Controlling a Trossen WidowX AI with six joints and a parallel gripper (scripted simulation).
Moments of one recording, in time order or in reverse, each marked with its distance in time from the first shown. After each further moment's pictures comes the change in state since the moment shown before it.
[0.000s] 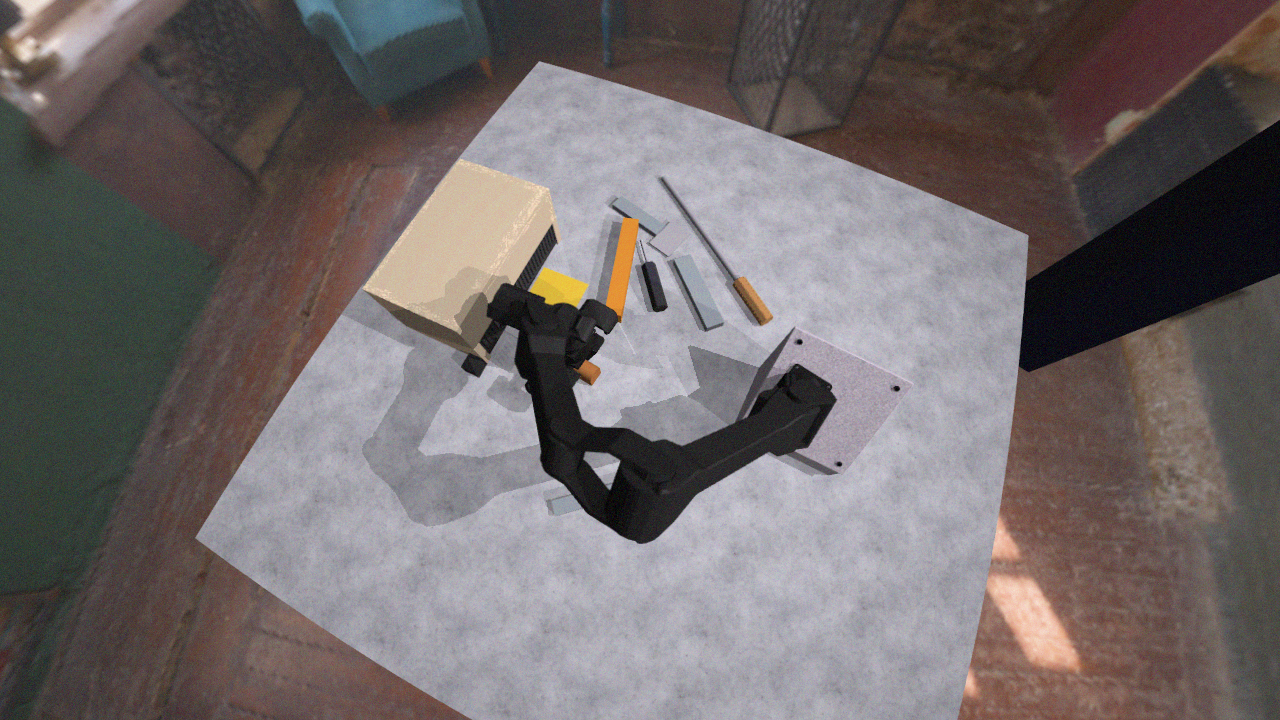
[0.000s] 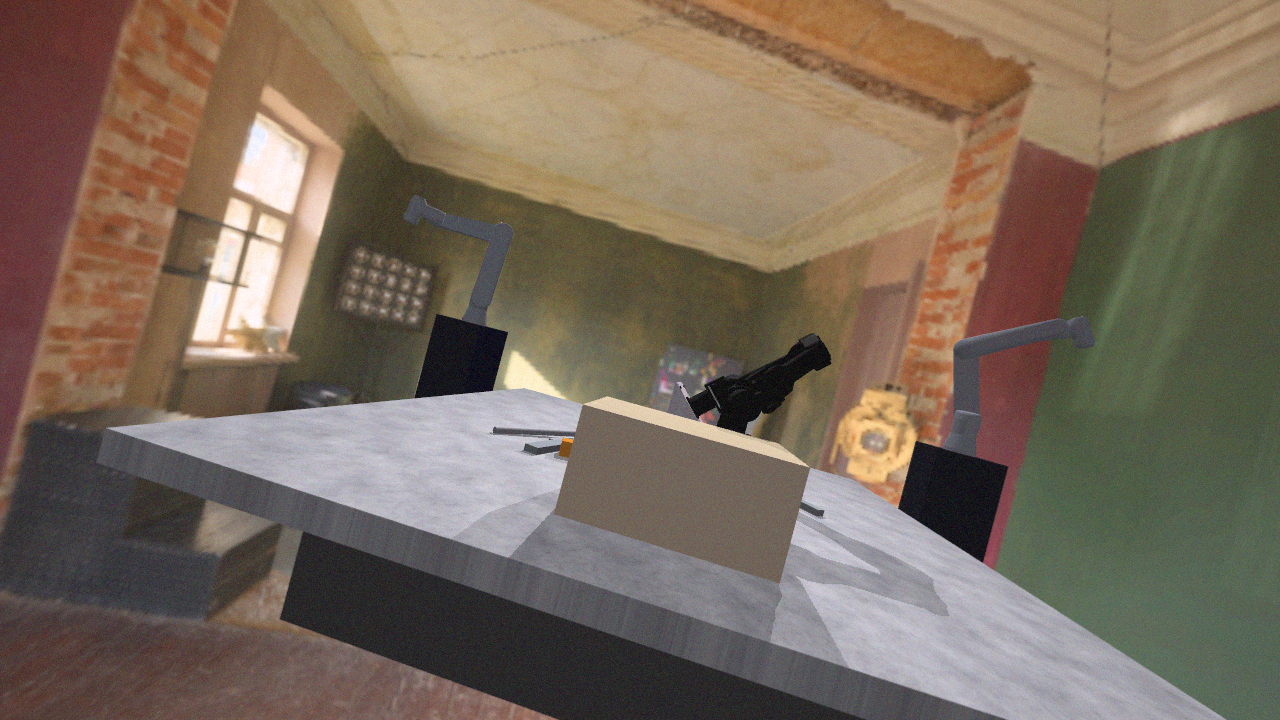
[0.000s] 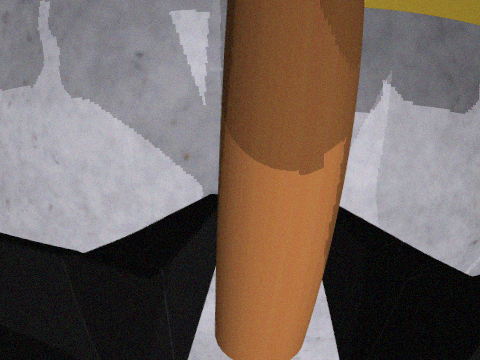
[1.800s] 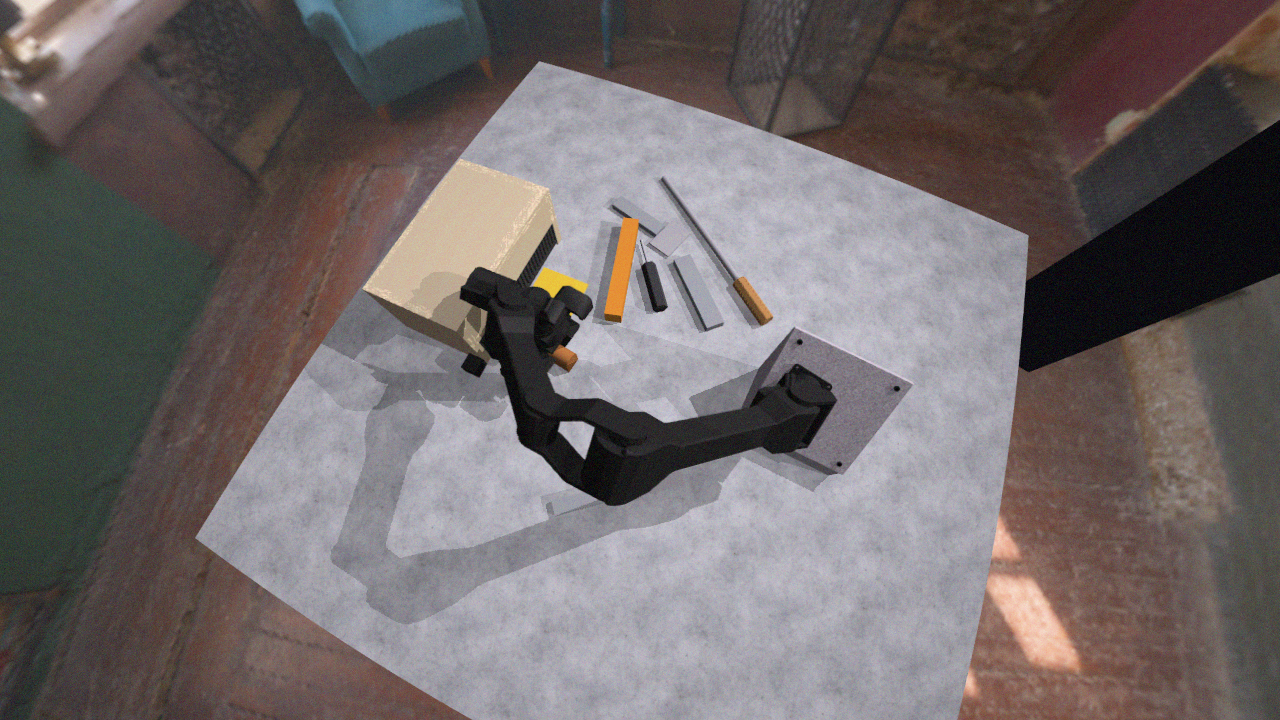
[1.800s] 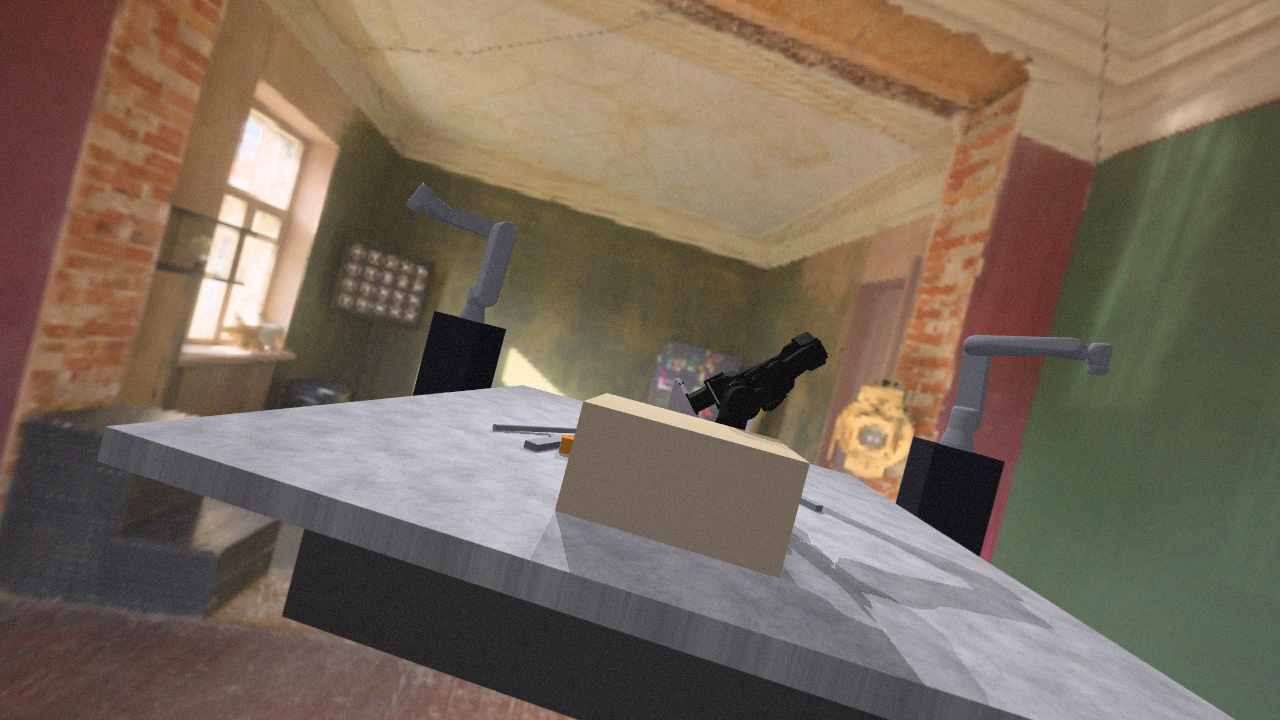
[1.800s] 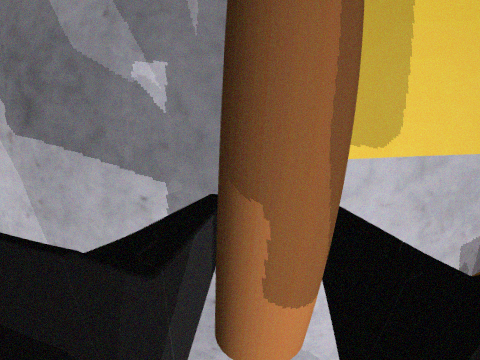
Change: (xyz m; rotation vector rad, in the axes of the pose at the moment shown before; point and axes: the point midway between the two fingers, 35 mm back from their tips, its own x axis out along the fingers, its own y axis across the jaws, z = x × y) arm -0.001 0.001 0.050 -0.002 -0.002 0.000
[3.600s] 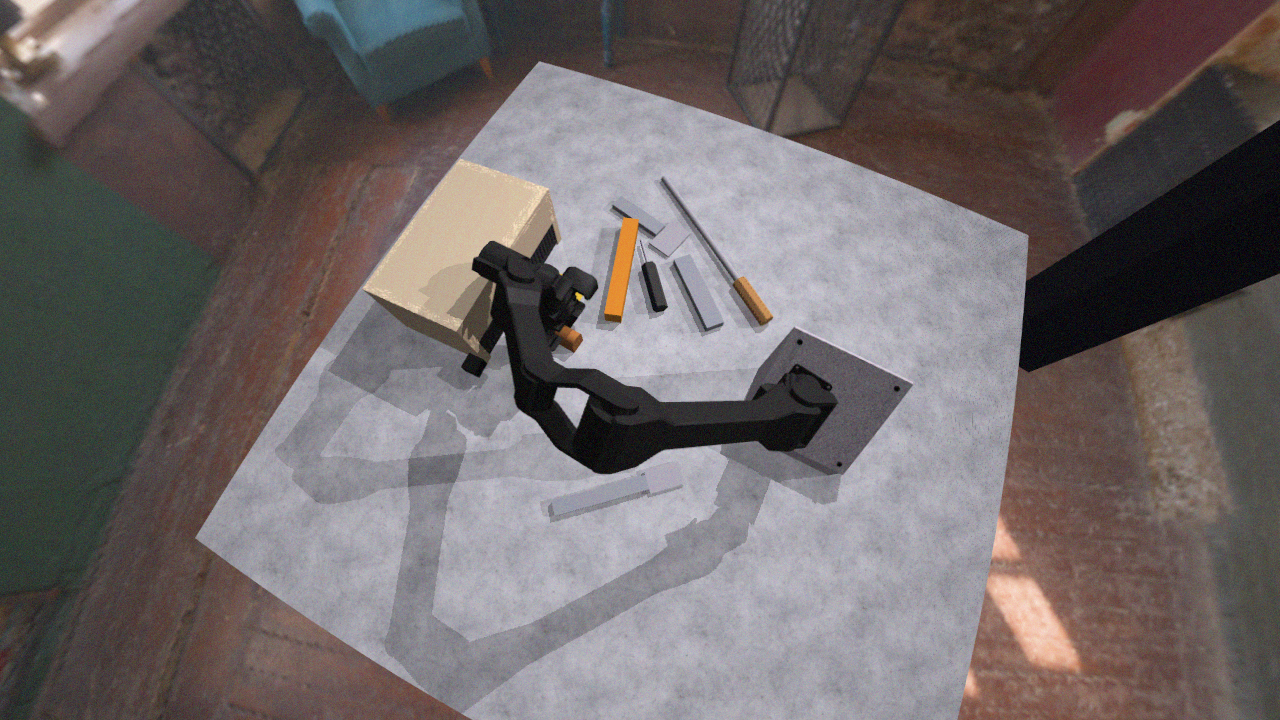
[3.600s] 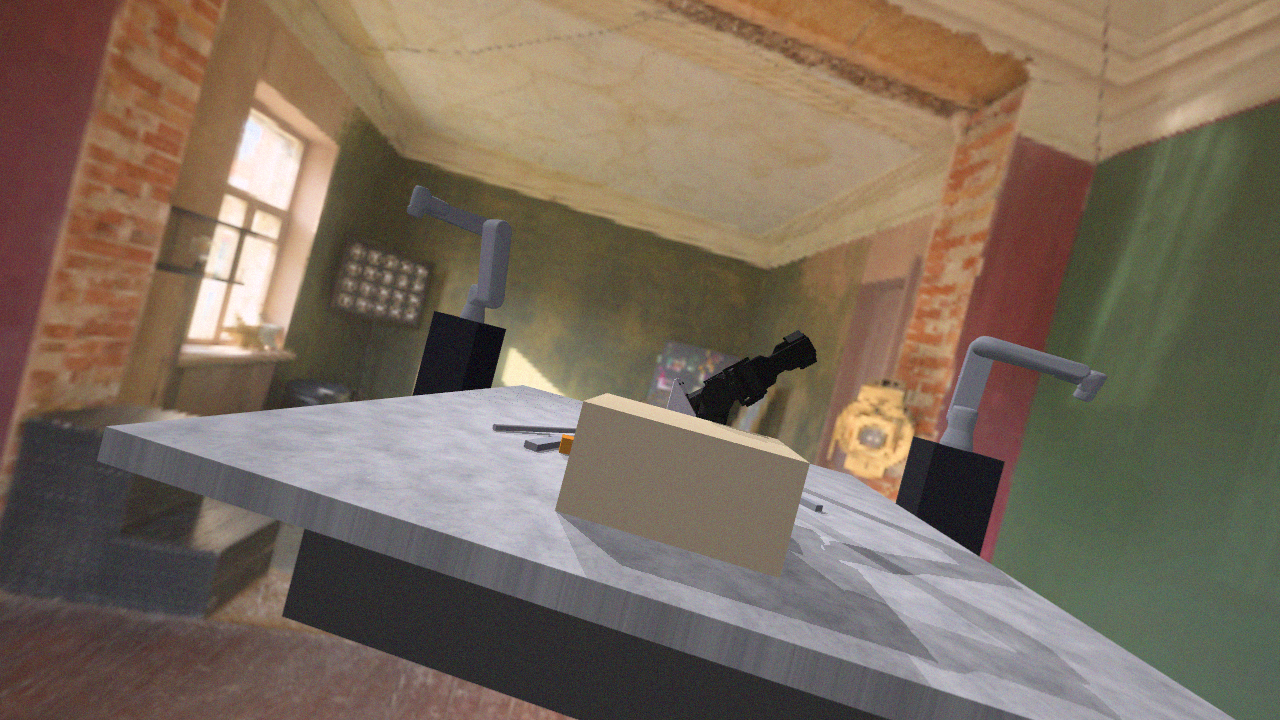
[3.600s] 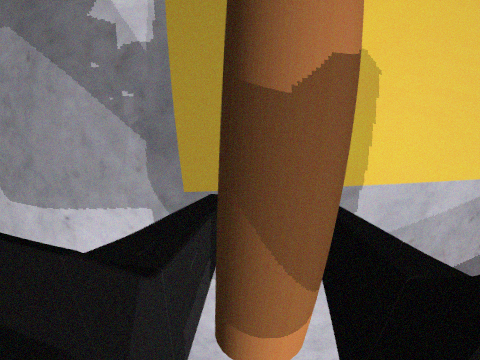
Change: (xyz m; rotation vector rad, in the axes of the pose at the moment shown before) arm 0.001 -0.037 0.013 -0.014 -0.004 0.008
